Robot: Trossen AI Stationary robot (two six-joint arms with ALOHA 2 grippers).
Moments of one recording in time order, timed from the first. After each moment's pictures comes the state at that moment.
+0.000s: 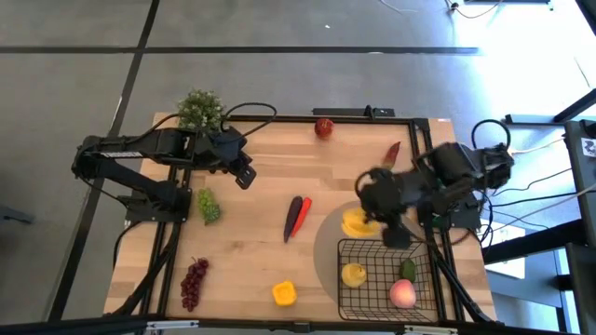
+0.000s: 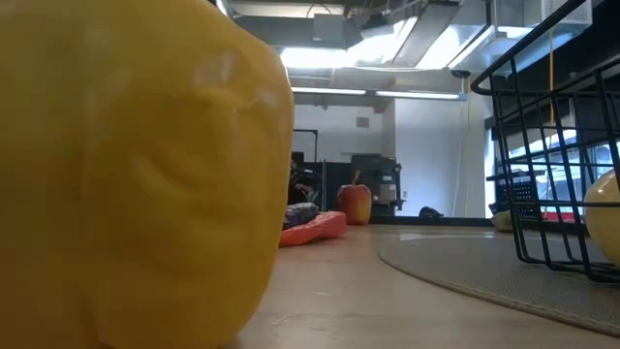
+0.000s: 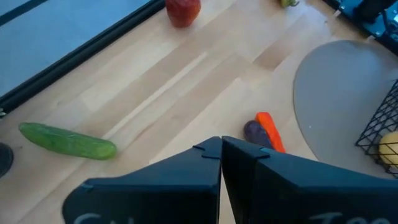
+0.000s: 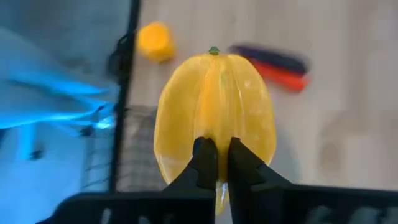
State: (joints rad) left arm 0.00 1.18 1.34 -0.97 -0.41 -0.67; right arm 0.39 1.61 2.11 -1.57 -0.03 0.36
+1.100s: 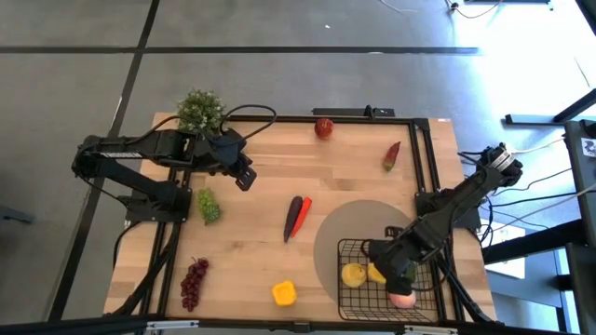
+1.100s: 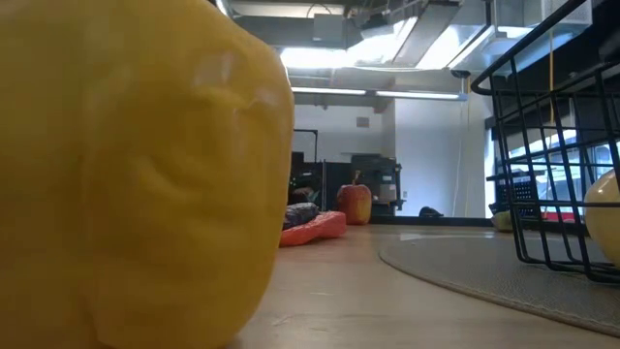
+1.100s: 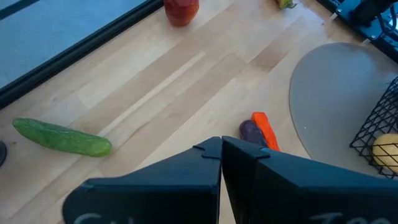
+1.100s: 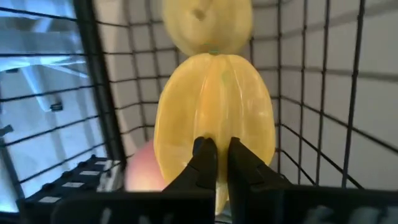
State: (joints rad) left arm -0.03 1.18 1.34 -0.97 -0.42 -0.71; right arm 0.71 1.46 1.09 -0.95 -0.13 0.86
